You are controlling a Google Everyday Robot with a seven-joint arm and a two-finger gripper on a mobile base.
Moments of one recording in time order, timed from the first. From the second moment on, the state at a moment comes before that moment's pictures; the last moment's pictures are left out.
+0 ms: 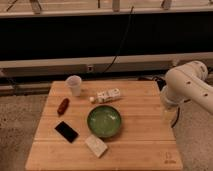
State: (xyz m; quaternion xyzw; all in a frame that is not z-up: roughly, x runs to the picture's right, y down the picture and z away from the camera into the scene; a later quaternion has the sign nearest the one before) arm 0.284 0.105 0.685 -0.28 0.02 0.02 0.96
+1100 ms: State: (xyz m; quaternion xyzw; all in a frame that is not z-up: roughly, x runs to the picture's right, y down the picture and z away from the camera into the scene) arm 0.209 0.049 0.738 -0.28 0.02 -0.05 0.96
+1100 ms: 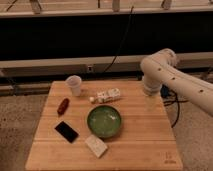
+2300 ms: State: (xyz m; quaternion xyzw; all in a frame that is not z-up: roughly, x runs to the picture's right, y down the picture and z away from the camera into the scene) arm 0.150 0.050 0.747 -0.28 0.00 -0.13 0.95
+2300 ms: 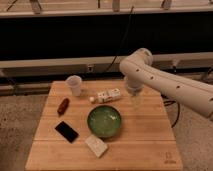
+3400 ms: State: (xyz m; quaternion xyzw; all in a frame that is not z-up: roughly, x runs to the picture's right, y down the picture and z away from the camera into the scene) arm 0.122 0.085 0.728 -0.28 -0.03 -0.17 0.94
